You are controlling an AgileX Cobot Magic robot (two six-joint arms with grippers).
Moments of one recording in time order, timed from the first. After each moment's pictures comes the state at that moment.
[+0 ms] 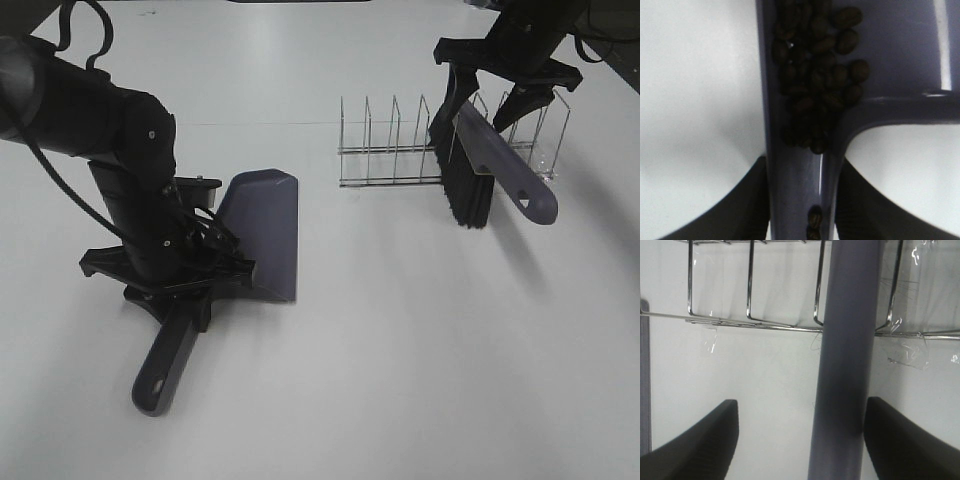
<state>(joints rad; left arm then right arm) -0.52 2.11 -1.27 -0.09 0.83 -0.31 0.07 2.33 -2.10 0.19 1.22 -0.02</state>
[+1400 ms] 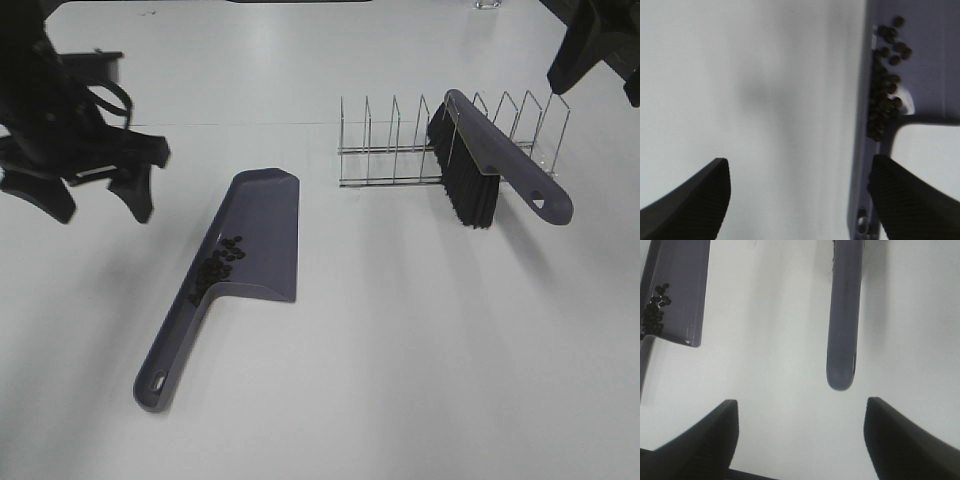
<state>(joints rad) -0.29 1.85 -1.35 -0.07 1.01 -0.19 0.07 1.52 -1.39 0.18 1.22 -0.02</state>
